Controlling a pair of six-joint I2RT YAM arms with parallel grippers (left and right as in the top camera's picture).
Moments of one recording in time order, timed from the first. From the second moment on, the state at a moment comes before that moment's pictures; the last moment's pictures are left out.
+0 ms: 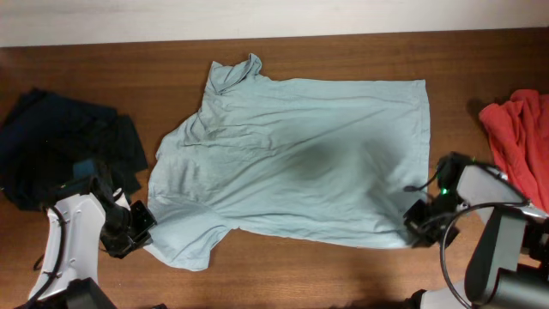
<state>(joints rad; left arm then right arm) 0.35 1.45 0.90 -1.14 0.12 -0.29 -0.32 1.68 0.87 -1.12 -0.09 0.53</state>
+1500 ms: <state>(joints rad) 0.15 1.42 1.36 -1.03 0.45 0.08 -0.29 1.95 1.18 -0.60 -0.34 0.26</state>
